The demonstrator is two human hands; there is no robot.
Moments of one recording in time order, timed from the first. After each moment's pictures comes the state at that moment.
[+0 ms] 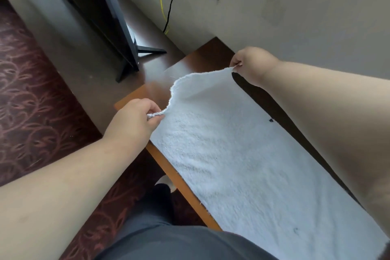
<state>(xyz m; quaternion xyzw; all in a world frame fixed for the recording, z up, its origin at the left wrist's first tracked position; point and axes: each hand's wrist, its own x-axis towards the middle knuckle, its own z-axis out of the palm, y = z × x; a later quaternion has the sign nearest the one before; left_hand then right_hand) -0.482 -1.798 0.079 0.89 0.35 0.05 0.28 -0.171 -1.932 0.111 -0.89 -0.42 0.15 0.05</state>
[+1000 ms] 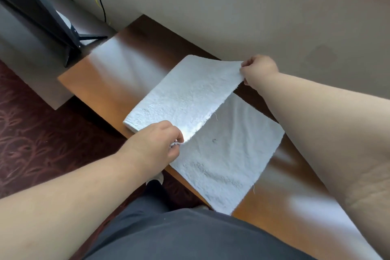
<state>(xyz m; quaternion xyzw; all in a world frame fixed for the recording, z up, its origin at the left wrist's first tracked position) -0.536 -2.105 0.115 0.97 0.07 -0.05 0.23 -0.240 -2.271 0.114 -0.92 -0.04 0.17 0.35</state>
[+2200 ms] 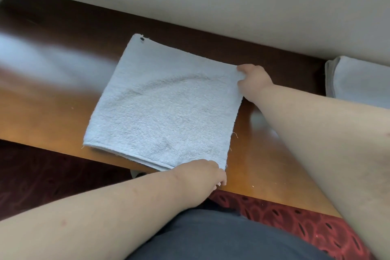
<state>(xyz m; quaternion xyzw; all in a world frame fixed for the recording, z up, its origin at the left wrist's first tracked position) -0.527 -2.271 0.014 0.83 -0.31 -0.41 0.20 -0.320 -2.463 0.003 -0.94 0.11 0.18 0.27</state>
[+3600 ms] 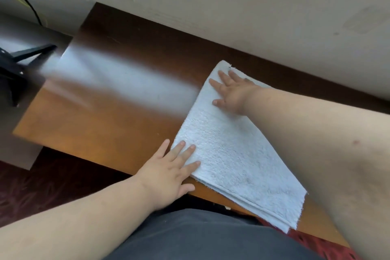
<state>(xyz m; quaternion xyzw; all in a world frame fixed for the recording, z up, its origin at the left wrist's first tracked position) -0.494 -1.977 -0.007 0.91 -0.31 -0.29 -0.04 -0.261 -2.187 0.013 -0.90 -0.23 0.35 -0.10</state>
